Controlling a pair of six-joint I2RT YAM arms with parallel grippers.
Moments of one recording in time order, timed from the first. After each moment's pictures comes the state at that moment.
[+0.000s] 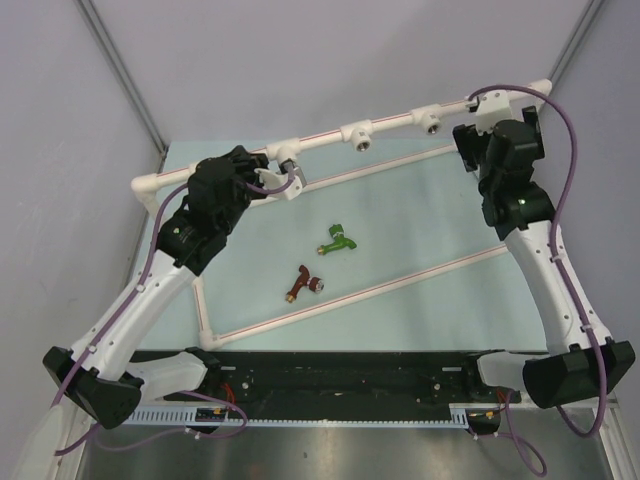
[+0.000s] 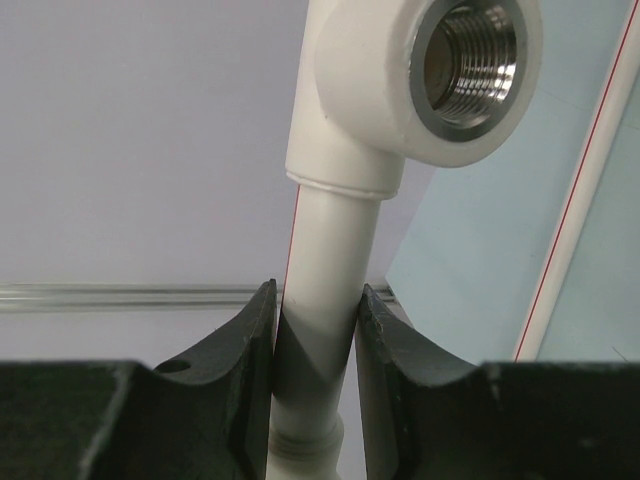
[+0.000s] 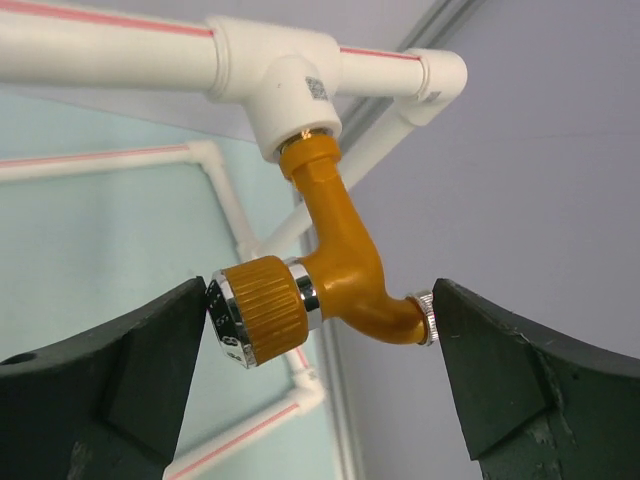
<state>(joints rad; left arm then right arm) -0.54 1.14 1.27 -0.33 -0.28 1.16 0.21 1.27 1.41 -0.27 0.53 -0.51</state>
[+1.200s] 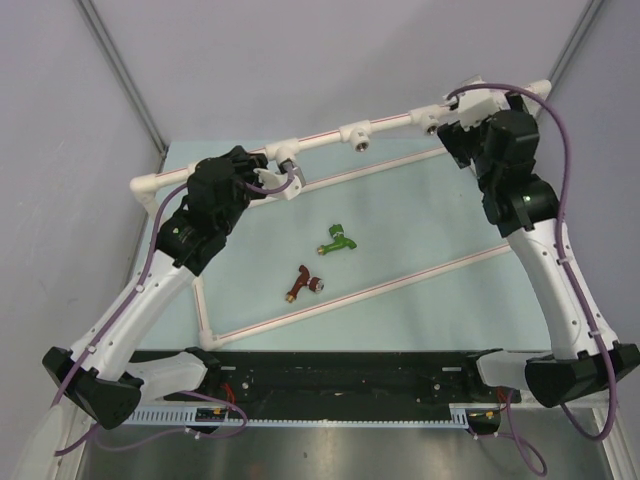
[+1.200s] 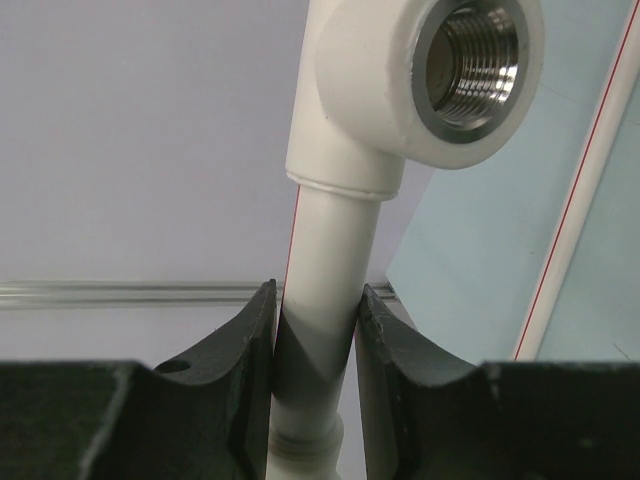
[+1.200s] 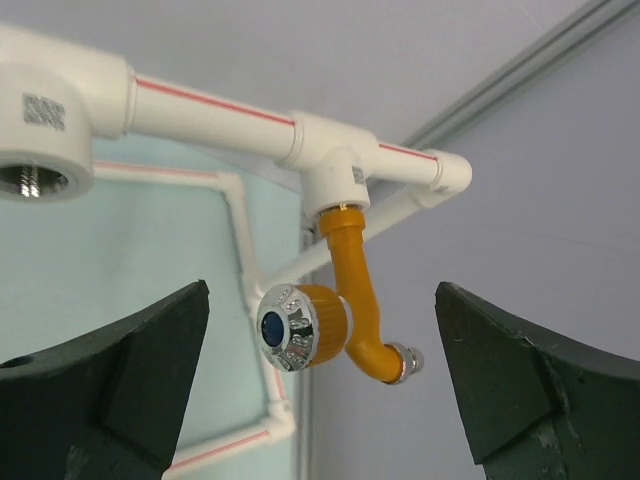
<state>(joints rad) -0.54 1.14 1.27 -0.34 -0.28 1.16 0.26 1.26 1.57 -0.41 0.37 -0.58</state>
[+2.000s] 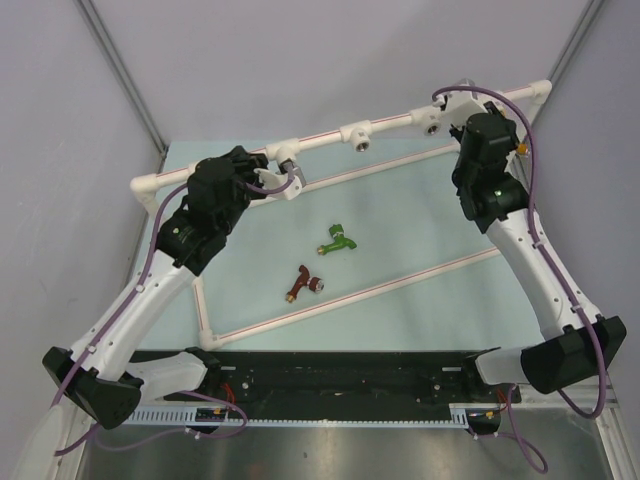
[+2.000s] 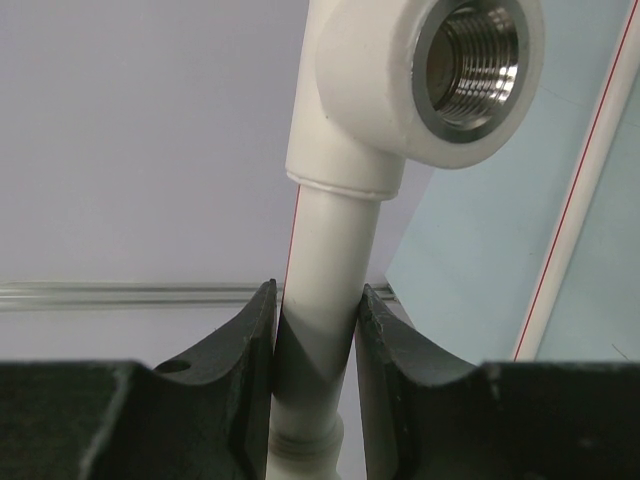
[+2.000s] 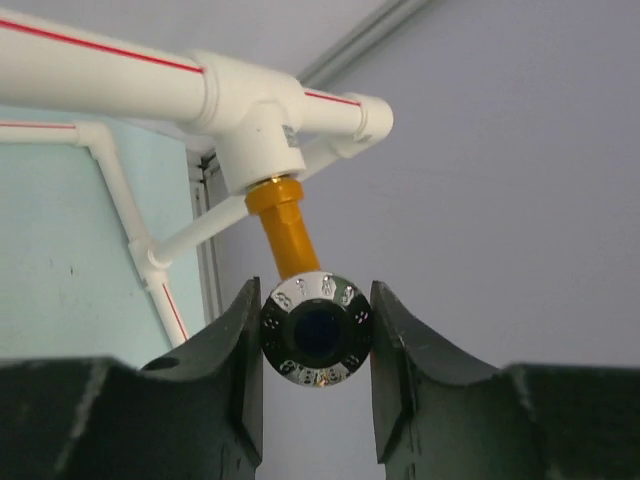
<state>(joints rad) -0.54 1.14 1.27 -0.34 -0.28 1.16 0.33 1.36 1.46 -0.20 0.76 -0.81</state>
